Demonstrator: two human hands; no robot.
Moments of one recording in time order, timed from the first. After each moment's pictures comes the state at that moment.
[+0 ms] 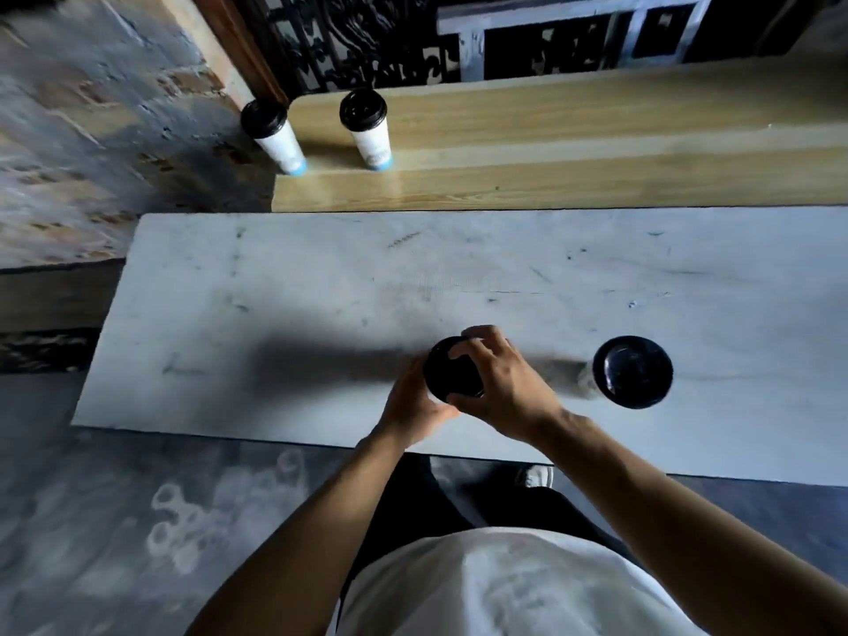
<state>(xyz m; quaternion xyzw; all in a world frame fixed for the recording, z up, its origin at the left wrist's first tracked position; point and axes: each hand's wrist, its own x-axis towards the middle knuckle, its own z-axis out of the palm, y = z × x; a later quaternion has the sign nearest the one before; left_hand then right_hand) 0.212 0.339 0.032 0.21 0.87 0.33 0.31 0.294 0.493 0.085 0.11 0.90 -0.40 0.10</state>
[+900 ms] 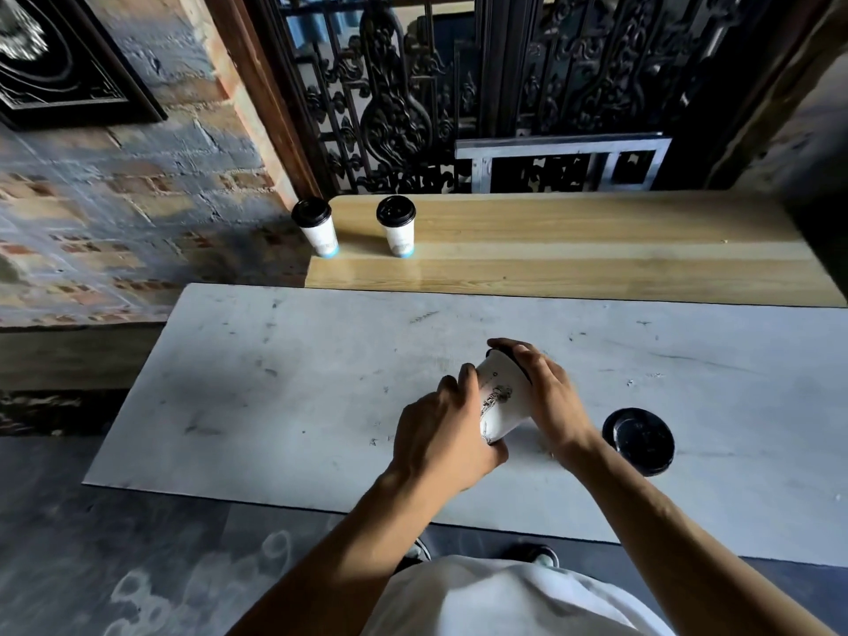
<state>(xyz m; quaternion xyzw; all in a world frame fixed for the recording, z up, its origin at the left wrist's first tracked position) 0.217 0.352 0.189 0.33 0.93 0.12 0.13 0.264 0.496 0.164 0.29 0.68 -0.67 -0.07</state>
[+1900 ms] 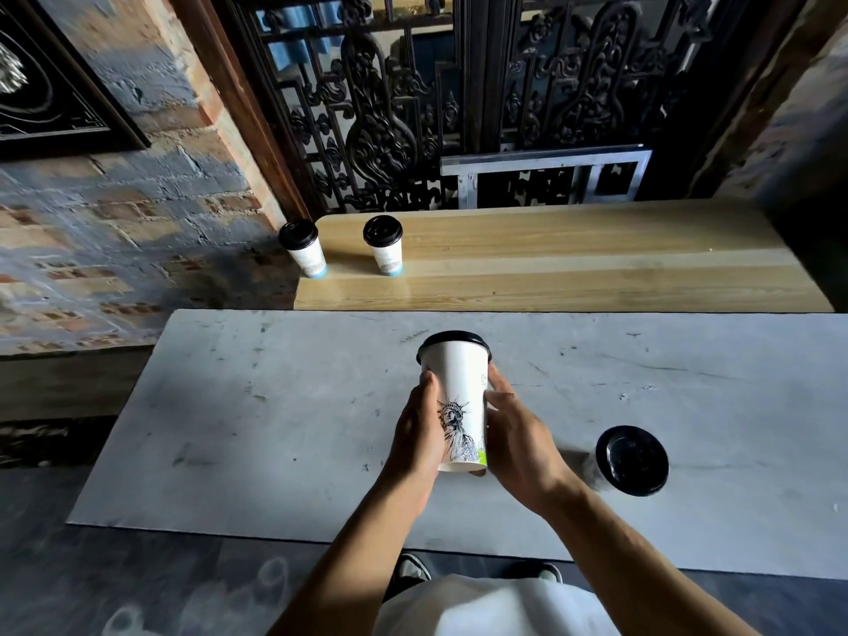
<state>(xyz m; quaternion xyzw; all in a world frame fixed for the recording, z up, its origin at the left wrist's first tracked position) 0.193 0.368 0.179 -0.13 0.68 0.63 0.37 0.258 0.474 0.155 0.19 0.39 -0.90 -0.01</state>
